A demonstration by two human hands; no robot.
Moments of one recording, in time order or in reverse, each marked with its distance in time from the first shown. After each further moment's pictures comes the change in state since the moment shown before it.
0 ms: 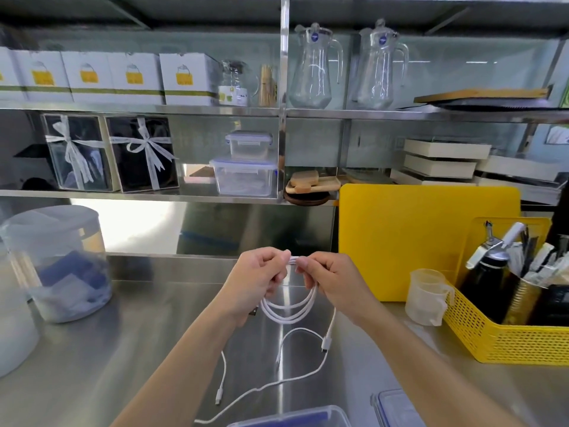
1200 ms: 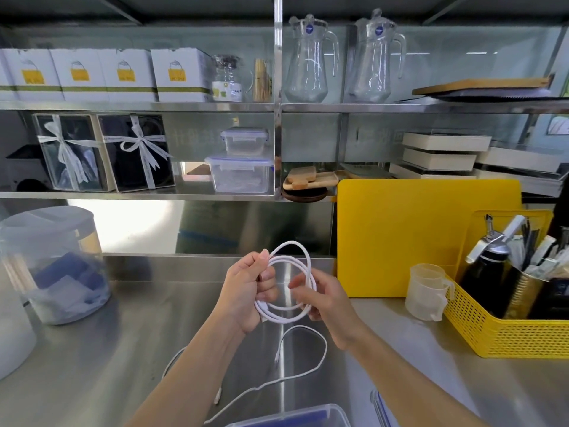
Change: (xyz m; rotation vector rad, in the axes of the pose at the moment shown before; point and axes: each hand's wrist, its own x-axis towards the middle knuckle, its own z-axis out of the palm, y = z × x) left_hand 0.006 -0.023 0.011 -0.696 0.170 -0.222; right_hand -0.016 0.029 0.022 0.366 -0.029 0.150
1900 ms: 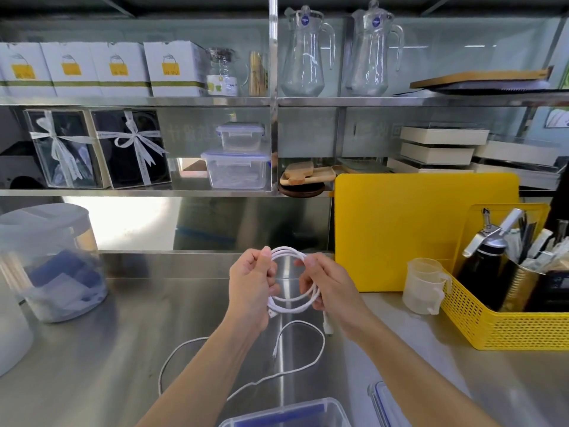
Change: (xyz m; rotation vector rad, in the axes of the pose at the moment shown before) left_hand -0.004 -0.014 0.018 0.276 0.214 0.196; right_hand 0.001 -0.006 -0.012 -0.089 0.054 -0.014
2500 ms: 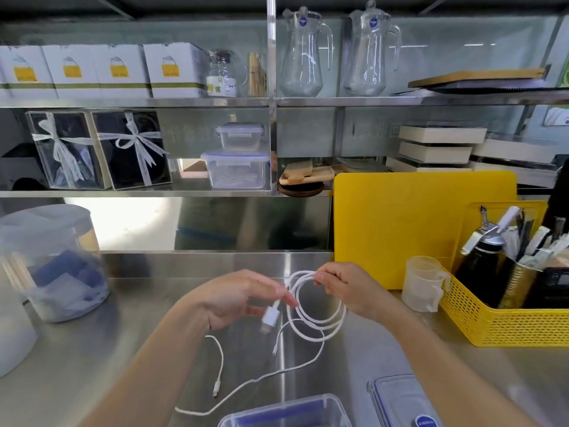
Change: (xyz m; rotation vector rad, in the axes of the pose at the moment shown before) left_hand 0.003 0.034 -0.038 0.572 -0.729 -0.348; right_hand 0.008 0.010 -0.038 -0.494 -0.154 0.024
